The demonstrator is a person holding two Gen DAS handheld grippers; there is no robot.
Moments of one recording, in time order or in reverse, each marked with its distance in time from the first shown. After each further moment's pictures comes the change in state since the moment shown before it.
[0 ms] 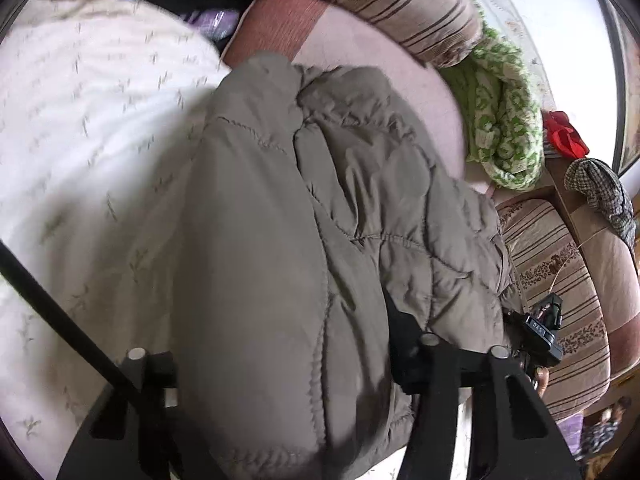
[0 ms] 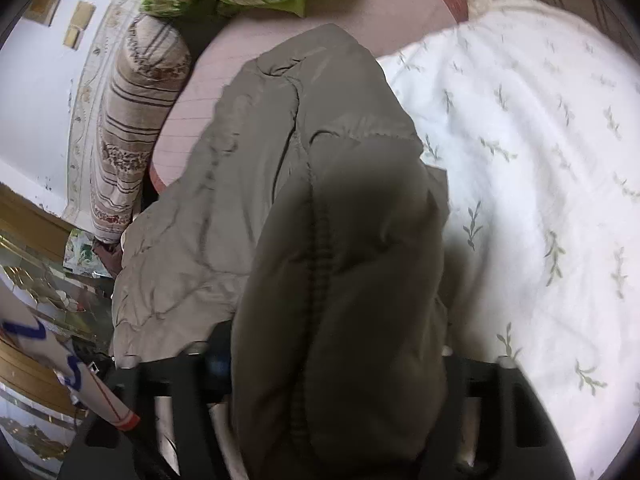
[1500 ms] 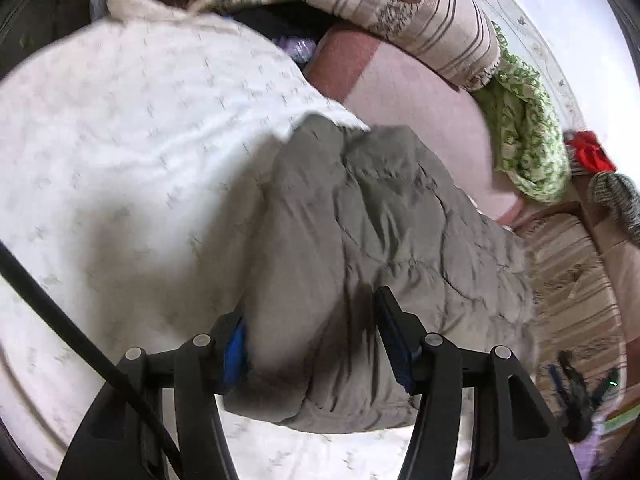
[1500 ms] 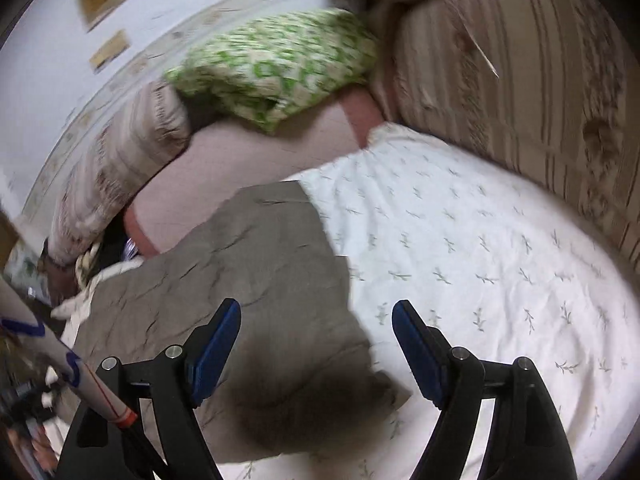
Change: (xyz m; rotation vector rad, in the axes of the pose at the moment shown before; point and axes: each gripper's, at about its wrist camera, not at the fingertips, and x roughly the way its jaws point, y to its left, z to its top) left arm -0.118 0.002 -0.082 -0.095 -0.088 0.251; right arm -0.172 0.074 -0.140 -0.147 -0.396 -0.363
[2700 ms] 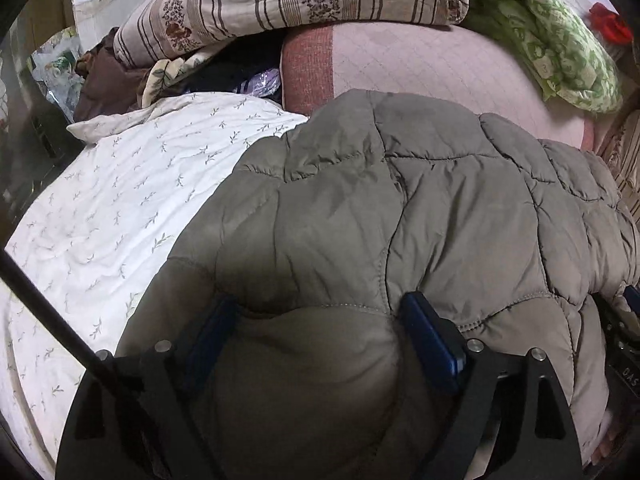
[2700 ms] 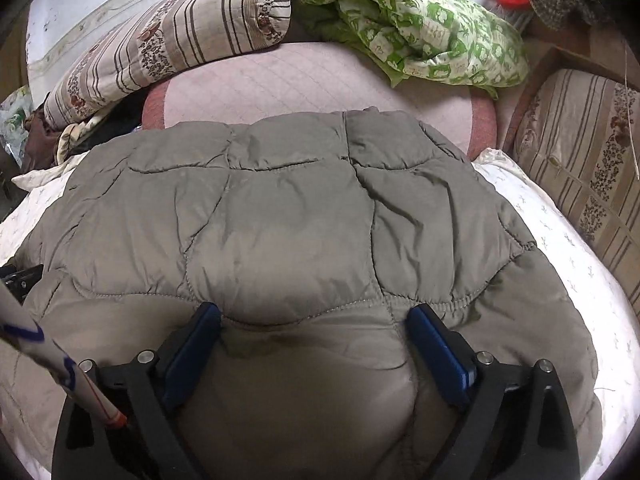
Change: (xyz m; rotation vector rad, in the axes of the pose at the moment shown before) left arm 0.112 -0.103 0.001 0.356 -0.126 0.342; right arm 0.166 0.123 -0.027 -0.388 0.071 -0.070
